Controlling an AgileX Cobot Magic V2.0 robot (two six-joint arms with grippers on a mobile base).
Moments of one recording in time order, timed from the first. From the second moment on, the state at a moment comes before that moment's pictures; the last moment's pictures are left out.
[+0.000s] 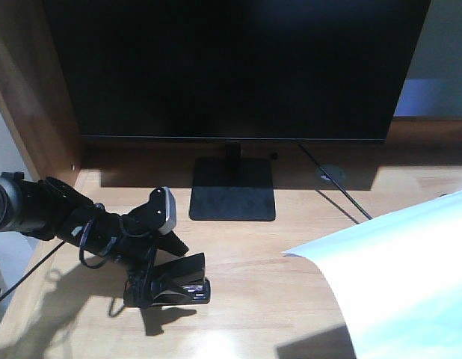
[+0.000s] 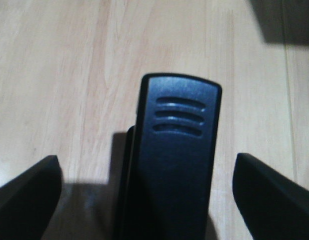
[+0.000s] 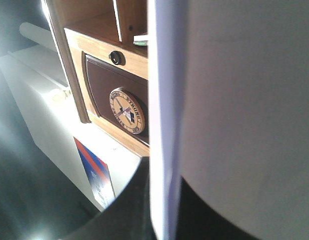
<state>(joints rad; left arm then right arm) -0.24 1.99 -1.03 -1.16 0.85 1.99 0.00 0.36 0.01 -0.30 -1.06 1.76</state>
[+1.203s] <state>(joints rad) -0.23 1.81 -1.03 -1.16 0.90 1.99 0.00 0.36 0.01 -0.30 -1.06 1.76</state>
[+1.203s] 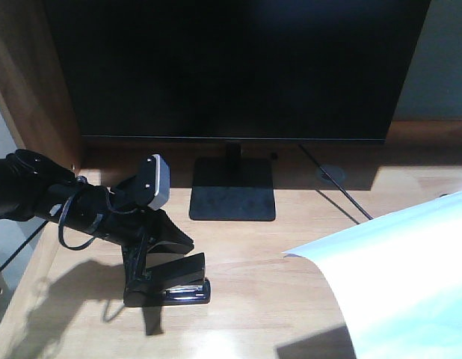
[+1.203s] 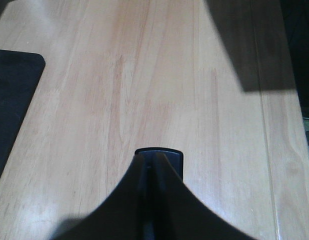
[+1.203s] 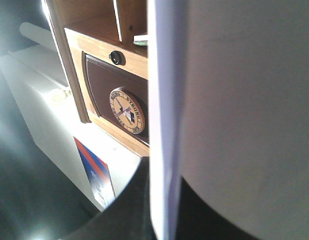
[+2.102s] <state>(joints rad) -0.23 1.87 -1.03 -1.13 0.90 1.99 0.00 0.36 0.01 -0.30 -1.06 1.76</state>
